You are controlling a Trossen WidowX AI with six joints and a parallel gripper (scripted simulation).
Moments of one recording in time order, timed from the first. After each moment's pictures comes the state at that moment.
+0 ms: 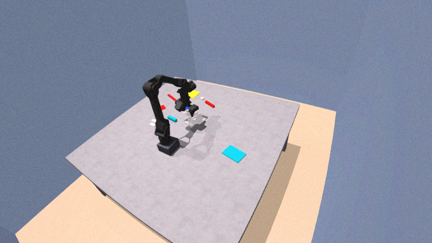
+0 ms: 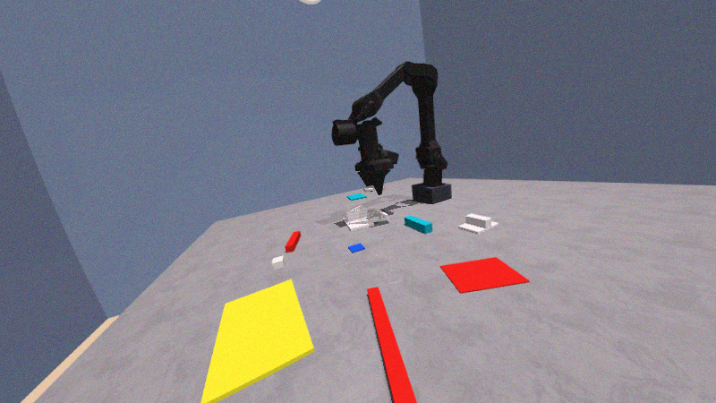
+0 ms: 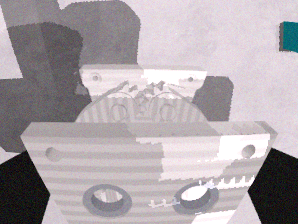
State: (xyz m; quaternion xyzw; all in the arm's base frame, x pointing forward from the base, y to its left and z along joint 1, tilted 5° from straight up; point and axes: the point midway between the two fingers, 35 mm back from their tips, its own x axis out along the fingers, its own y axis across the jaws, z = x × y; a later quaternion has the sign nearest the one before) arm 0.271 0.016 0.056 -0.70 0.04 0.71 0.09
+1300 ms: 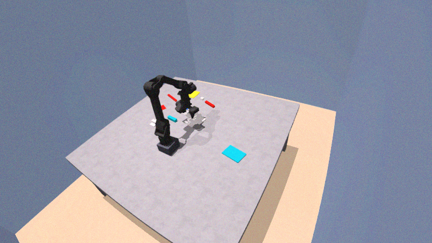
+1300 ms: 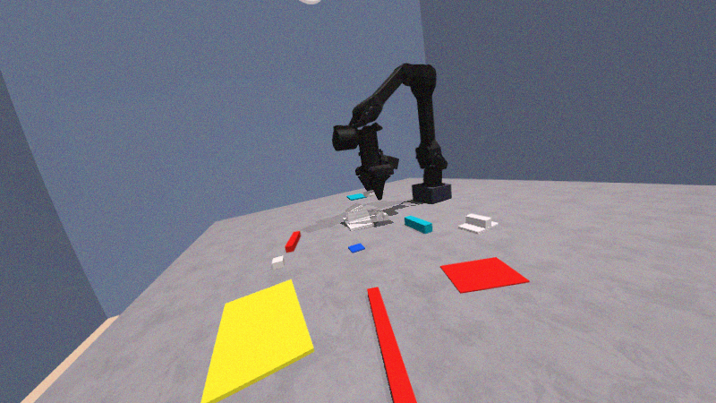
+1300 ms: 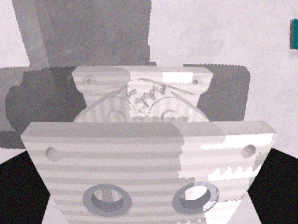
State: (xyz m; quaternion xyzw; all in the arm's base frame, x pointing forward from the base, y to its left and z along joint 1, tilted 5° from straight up) arm 0.273 0.018 0.041 -0.70 0.04 0.71 0.09
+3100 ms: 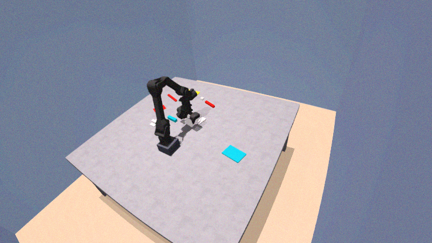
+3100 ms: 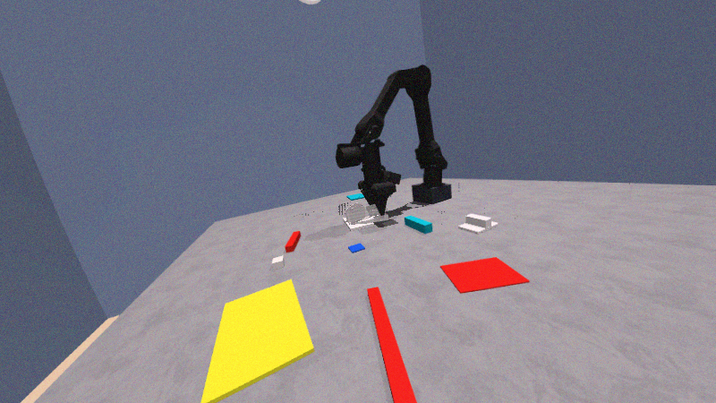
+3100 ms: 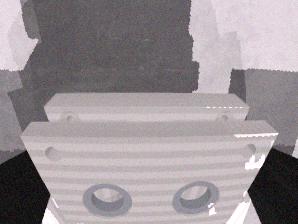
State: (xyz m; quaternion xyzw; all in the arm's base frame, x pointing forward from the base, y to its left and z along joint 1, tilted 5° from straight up) arm 0.270 0.022 -0.008 -0.70 0.04 0.71 0.09
